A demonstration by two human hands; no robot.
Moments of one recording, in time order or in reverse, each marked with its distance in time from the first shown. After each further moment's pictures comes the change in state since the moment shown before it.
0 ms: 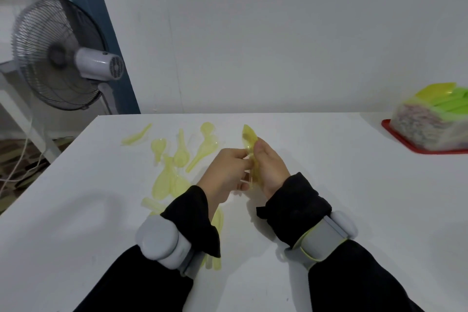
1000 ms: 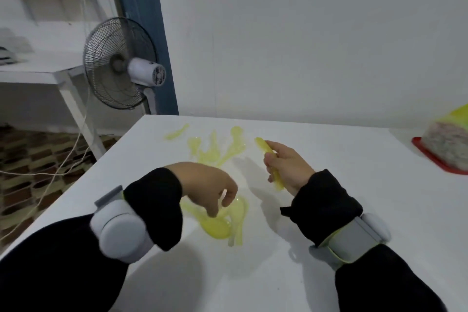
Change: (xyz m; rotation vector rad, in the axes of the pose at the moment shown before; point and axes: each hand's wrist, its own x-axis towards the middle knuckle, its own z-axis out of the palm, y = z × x) left_hand -0.081 0.022 -0.072 1.477 -0.376 -0.051; right_hand -0.018 -0.023 0.013 -0.529 -0.067 0.027
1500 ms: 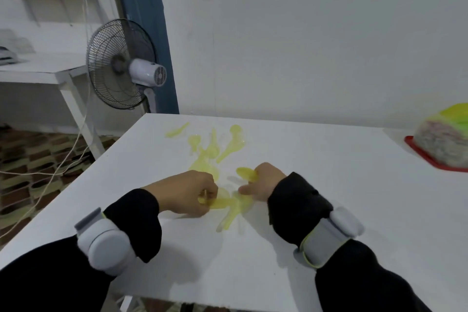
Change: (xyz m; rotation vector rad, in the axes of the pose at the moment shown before) left_hand -0.002 -0.035 0.052 -0.144 0.309 0.089; right_hand -0.017 0.006 0.032 -0.840 -0.090 0.163
